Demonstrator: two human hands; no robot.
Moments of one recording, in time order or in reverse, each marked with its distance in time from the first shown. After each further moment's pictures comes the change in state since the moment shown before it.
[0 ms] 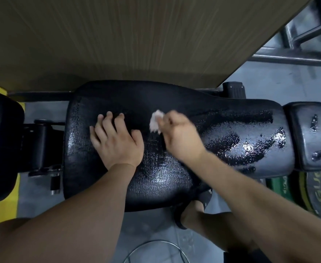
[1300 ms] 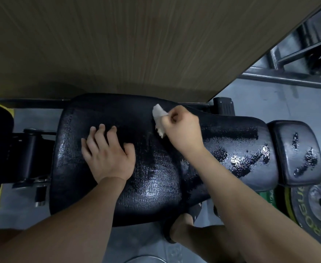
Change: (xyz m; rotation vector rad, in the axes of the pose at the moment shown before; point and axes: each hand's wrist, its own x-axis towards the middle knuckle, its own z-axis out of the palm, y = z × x) left_hand 0.000 0.001 -0.001 0.000 0.003 -0.016; right_hand 0.045 0.011 -0.040 0.345 0.052 0.656
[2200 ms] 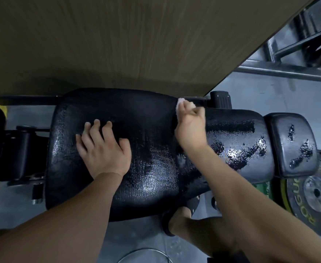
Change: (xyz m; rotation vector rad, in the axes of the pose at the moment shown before) left_hand -0.001 0.000 -0.001 -0.008 -0.028 -0.007; right_hand 0.014 0.055 0.006 -0.665 0.066 -0.317
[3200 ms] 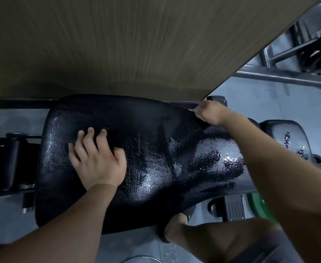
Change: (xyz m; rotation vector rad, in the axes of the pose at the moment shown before) left_hand 0.000 0.000 0.001 0.003 -0.008 -0.005; right_hand 0.082 0.086 -0.047 0.082 -0.689 0.119
